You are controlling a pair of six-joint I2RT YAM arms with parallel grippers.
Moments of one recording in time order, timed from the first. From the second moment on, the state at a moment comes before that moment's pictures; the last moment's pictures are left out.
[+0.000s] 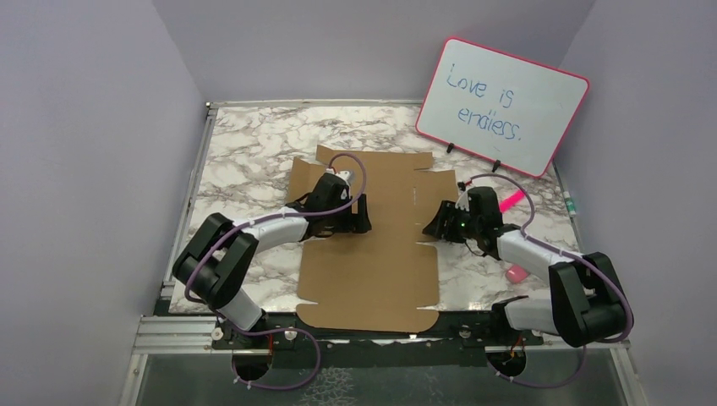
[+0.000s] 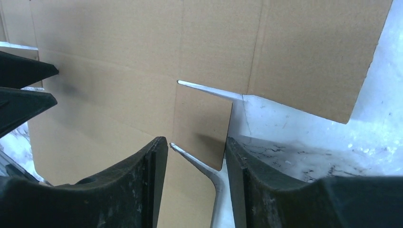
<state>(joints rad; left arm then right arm) -0.62 1.59 0.79 -0.02 0.17 -0.53 0.27 1.29 0.45 0.07 -0.33 0.50</state>
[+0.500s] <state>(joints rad) -0.62 1.54 0.71 0.06 0.16 -0.58 0.27 1.32 0.64 -0.03 -0.47 0.37</state>
